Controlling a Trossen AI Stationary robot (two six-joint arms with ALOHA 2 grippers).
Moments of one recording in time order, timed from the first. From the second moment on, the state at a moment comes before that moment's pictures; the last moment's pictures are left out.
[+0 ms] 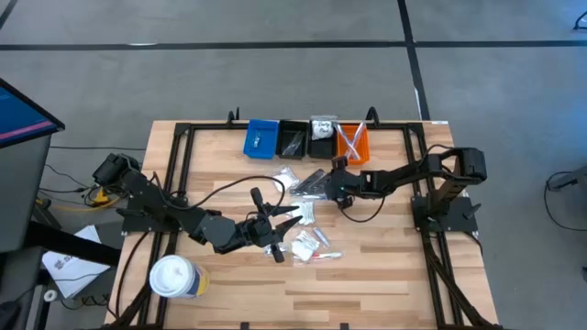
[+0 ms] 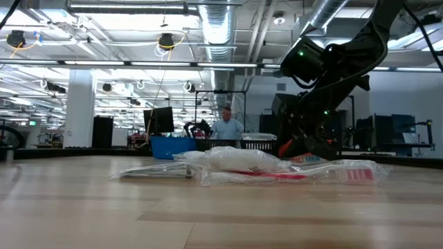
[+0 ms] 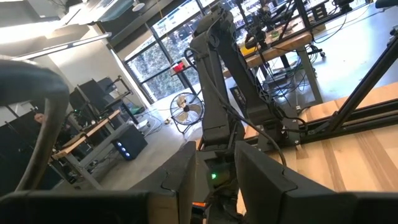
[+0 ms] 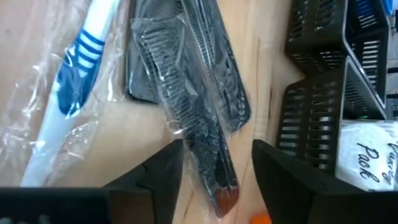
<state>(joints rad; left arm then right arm) -0.50 1.52 1.08 0.50 -0.91 0.53 -0.13 1.67 0.64 0.14 0.44 -0.64</state>
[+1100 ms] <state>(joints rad) -0.50 1.52 1.08 0.50 -0.91 0.53 -0.16 1.84 0.81 0.13 0.50 -0.64</state>
